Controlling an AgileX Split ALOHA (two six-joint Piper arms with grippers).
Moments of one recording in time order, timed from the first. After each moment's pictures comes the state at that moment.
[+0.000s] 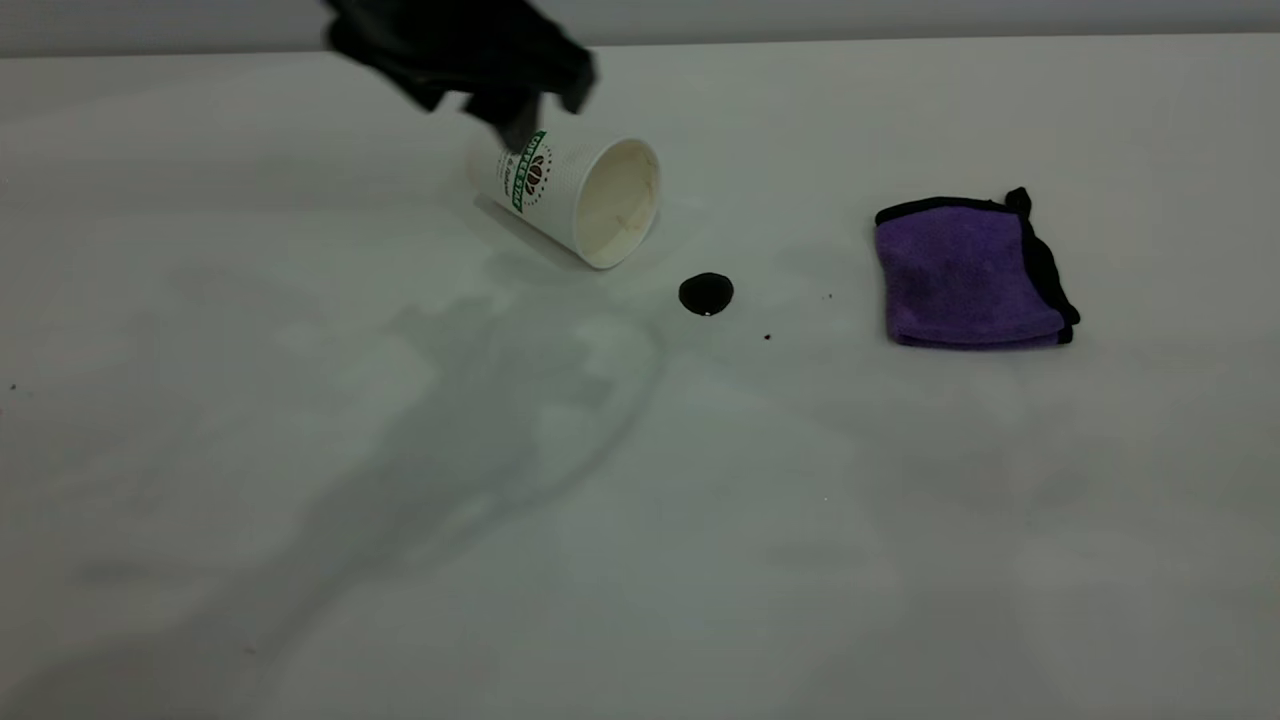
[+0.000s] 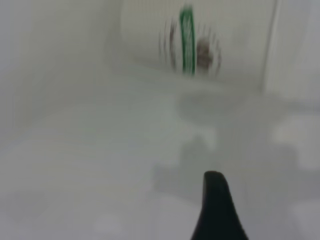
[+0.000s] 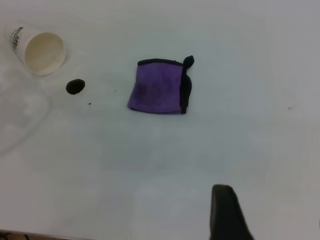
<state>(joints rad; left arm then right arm) -0.61 2.03 -1.25 0.54 0.38 -0.53 0.09 -0.02 -0.47 0.07 1.13 0.00</state>
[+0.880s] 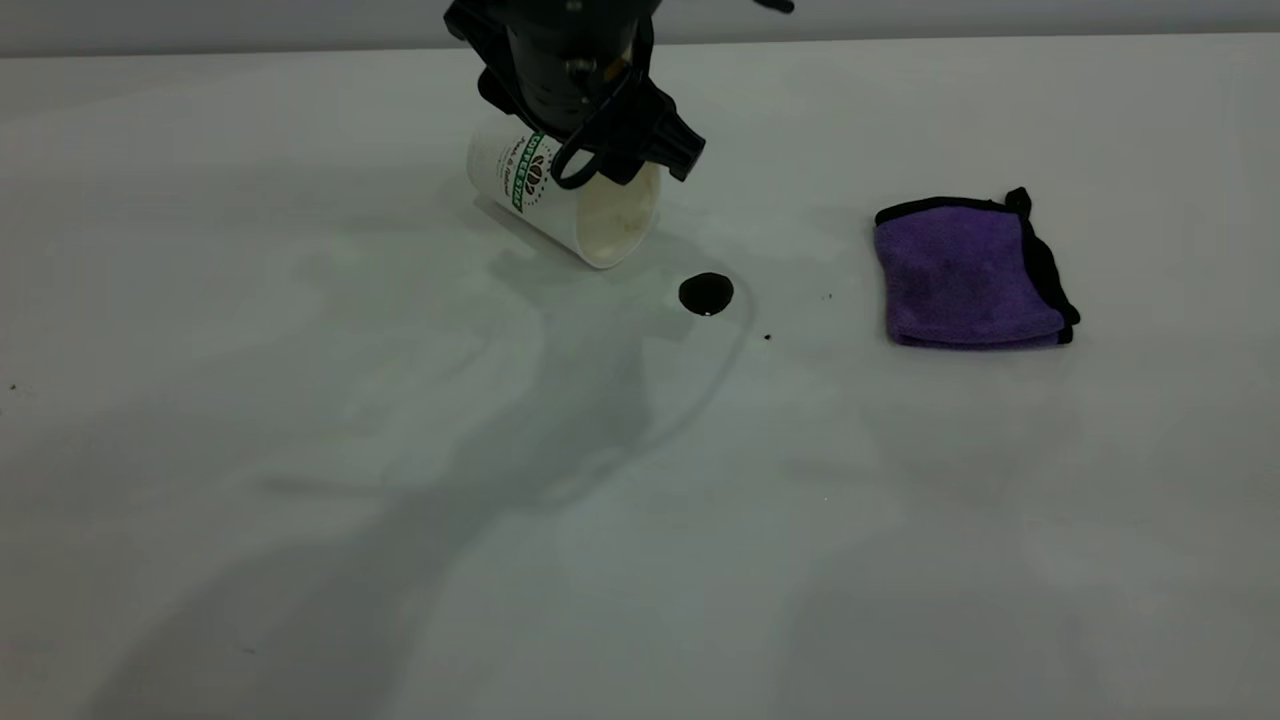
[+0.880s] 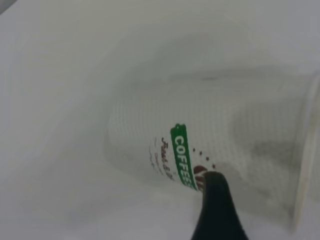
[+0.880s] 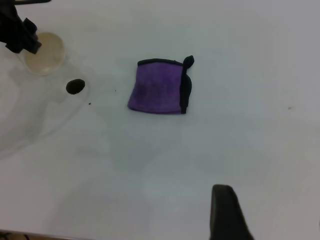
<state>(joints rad) -0.67 2.38 -1.53 0.99 0.43 -0.94 0.09 -0.02 -0.47 0.07 1.13 0.00</state>
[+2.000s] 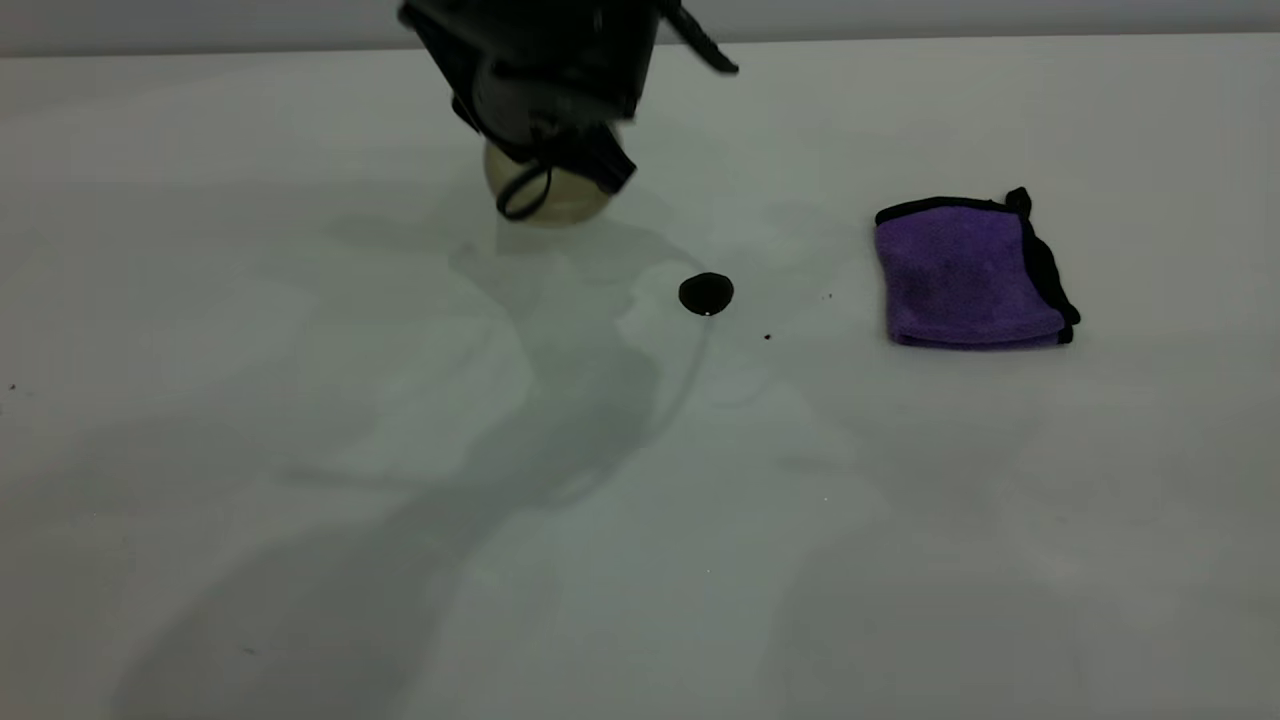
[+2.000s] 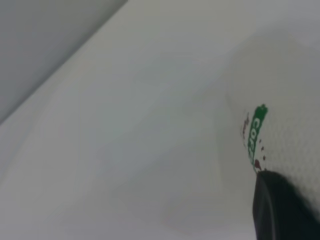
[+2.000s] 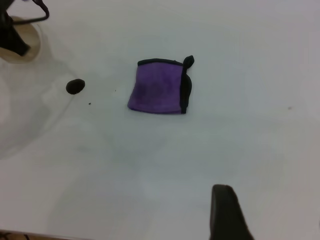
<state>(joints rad) -0.67 2.43 -1.53 1.27 0.67 -1.11 0.09 -0.02 -0.47 0.07 1.13 0.00</state>
